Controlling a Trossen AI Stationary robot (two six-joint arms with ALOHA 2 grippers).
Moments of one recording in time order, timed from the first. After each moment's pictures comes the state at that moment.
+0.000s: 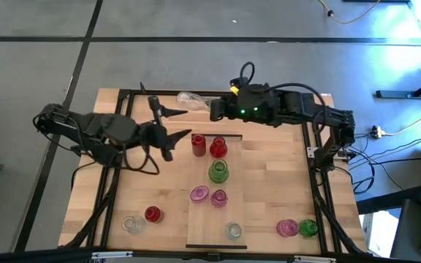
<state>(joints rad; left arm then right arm) -0.30 1.22 1.43 -0.42 -0.77 0.60 0.04 1.78 2.20 -0.86 0.43 0.99</state>
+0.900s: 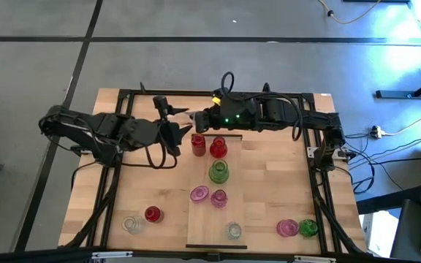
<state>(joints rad) -0.24 1.29 1.45 -0.63 -0.85 0.43 0.05 1.87 2.20 -0.75 0.28 0.99</state>
